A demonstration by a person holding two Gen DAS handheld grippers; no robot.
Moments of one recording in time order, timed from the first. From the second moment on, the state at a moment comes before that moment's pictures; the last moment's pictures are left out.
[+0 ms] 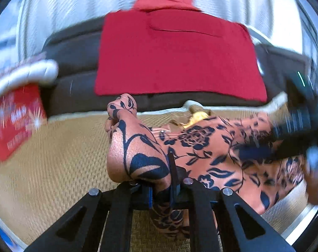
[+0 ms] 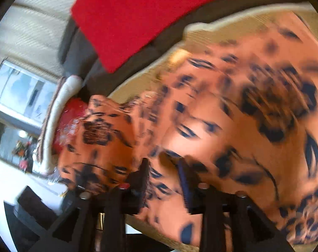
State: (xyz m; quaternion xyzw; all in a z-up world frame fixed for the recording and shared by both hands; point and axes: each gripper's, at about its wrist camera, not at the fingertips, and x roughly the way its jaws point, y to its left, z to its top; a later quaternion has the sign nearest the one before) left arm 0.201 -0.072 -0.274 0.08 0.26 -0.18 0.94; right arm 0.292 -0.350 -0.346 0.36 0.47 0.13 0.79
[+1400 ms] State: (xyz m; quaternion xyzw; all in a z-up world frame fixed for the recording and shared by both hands) left arm 0.129 -0.185 -0.249 0.10 0.22 -0.45 0.86; right arm 0.325 -0.431 -0.265 0.22 0.47 0.15 0.84
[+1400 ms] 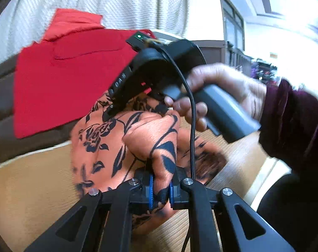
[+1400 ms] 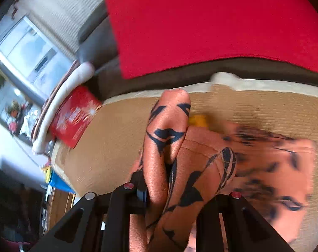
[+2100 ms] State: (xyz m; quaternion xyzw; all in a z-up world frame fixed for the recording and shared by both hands) left arm 0.147 -0.296 -0.262 0.15 0.31 -0.56 0.76; right arm 0.303 -0.601 -0.343 0.31 0.46 0.10 0.82
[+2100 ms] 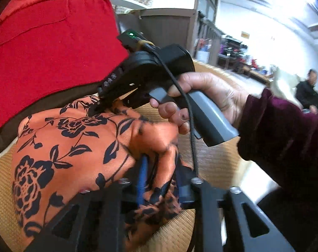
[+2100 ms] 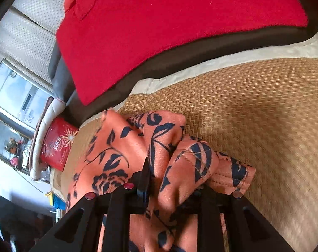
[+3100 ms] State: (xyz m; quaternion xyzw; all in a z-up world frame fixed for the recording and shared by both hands) left arm 0.231 -0.251 -0.291 0.10 0.41 -0.40 0.81; right arm 0.162 -0.502 -0.323 0.27 0.47 -0.06 0.84
